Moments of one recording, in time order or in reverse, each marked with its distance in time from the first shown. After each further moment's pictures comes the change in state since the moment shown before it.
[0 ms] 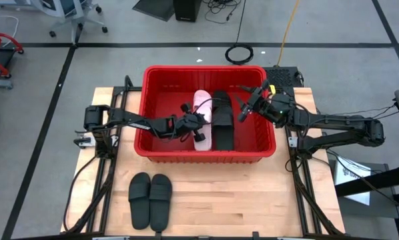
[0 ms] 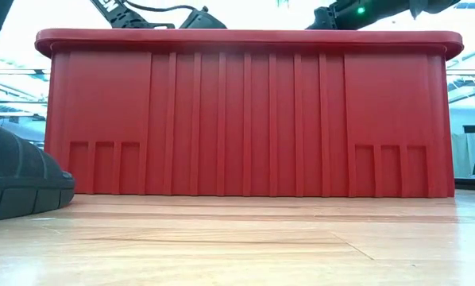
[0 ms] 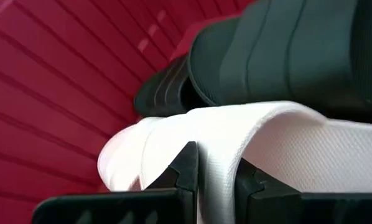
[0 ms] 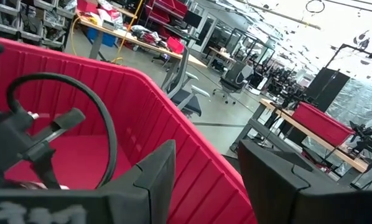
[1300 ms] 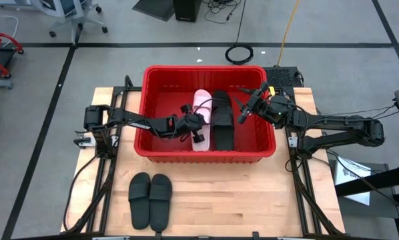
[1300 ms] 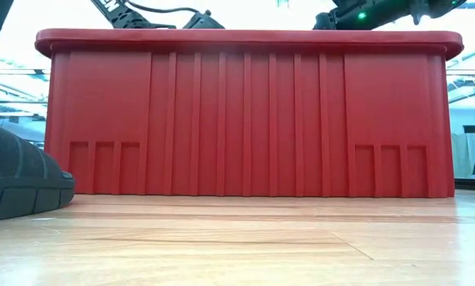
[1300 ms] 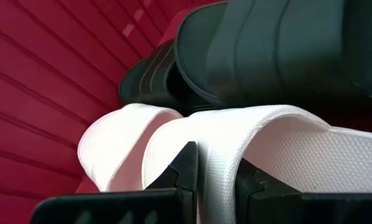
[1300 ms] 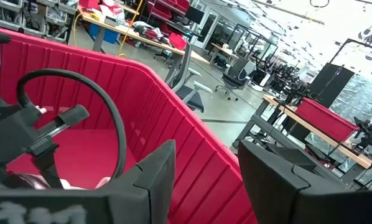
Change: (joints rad) left arm 0.006 0.000 0.007 -0.070 0.051 -0.056; right arm 0.000 0.000 -0.032 0.015 -0.001 0.015
